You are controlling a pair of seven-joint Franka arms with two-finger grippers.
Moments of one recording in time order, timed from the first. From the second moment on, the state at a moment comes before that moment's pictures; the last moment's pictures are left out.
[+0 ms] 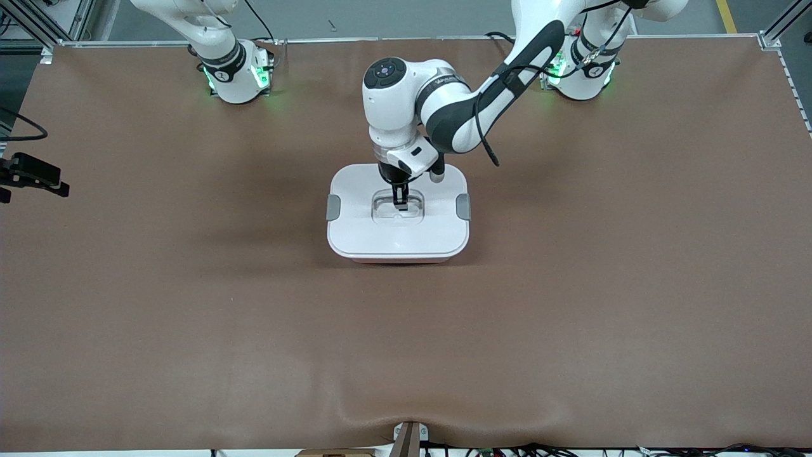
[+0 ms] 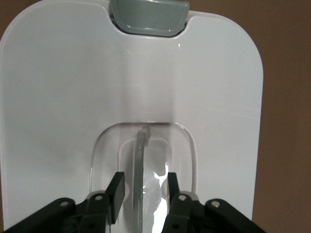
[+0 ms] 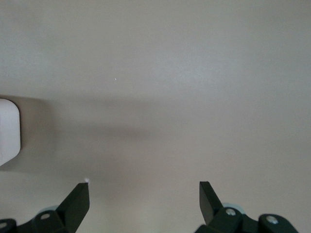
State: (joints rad) left arm -0.57 0.58 -0.43 -1.56 0.50 2.14 -2.78; right arm -0.04 0.16 -0.08 -1.37 0.02 1.48 -0.22
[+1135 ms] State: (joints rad) left arm -0.26 0.31 -0.44 -1.43 0.36 1.76 -1.83; right arm -0.05 0.16 -0.08 -1.37 0.02 1.48 -0.22
